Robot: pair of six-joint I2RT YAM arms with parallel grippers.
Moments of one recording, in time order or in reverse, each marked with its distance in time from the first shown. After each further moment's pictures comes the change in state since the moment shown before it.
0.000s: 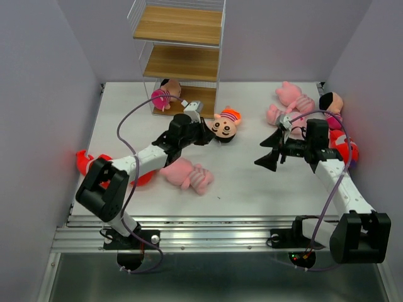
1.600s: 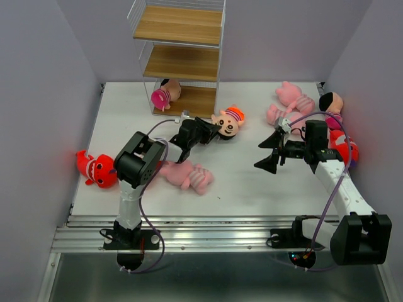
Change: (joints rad) left arm 0.042 0.439 0.079 0.402 -0.105 -0.820; right arm 0.013 -0.018 0.003 -0.056 -0.033 -0.091
